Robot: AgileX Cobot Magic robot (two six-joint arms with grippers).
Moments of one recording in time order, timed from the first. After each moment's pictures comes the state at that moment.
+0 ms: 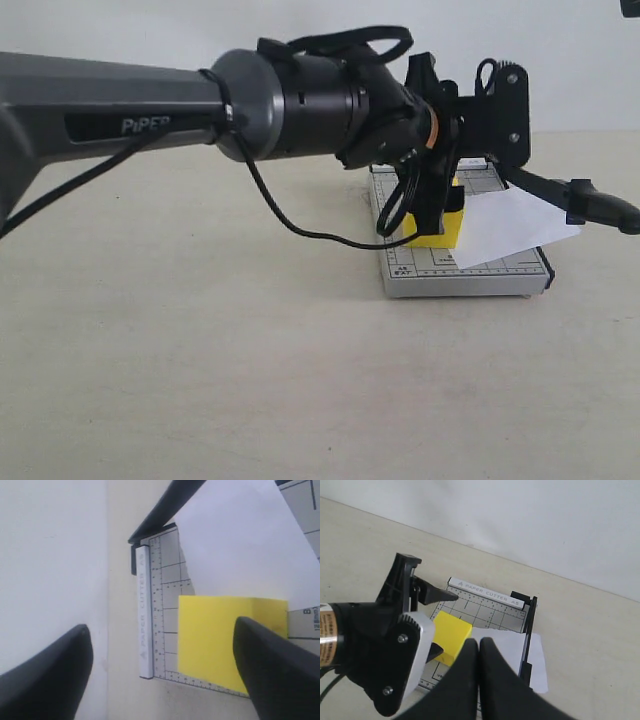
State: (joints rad) left arm -0.70 2.20 -1.80 0.49 0.37 1.13; right arm 0.08 1.13 -1.16 0.35 0.73 -0.50
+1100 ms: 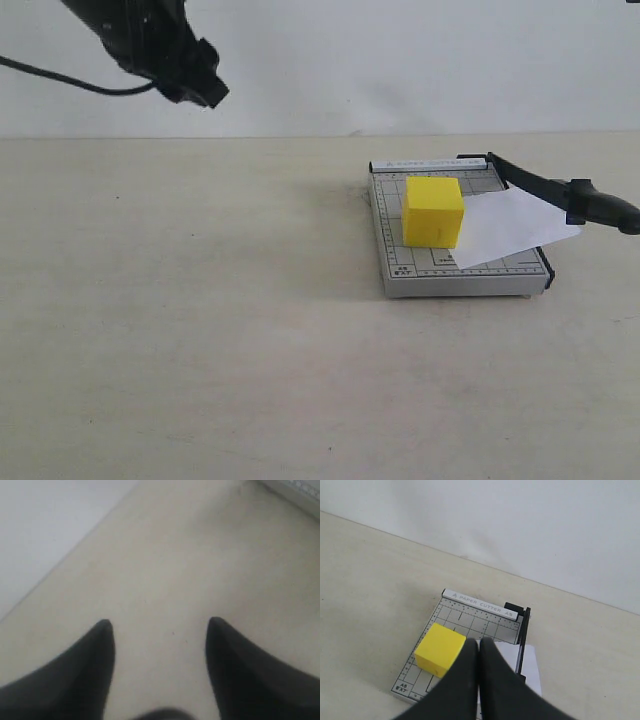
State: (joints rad) left arm -0.30 1.76 -1.56 0.21 0.80 0.87; right arm 0.08 1.13 -1.16 0.35 0.68 -0.50
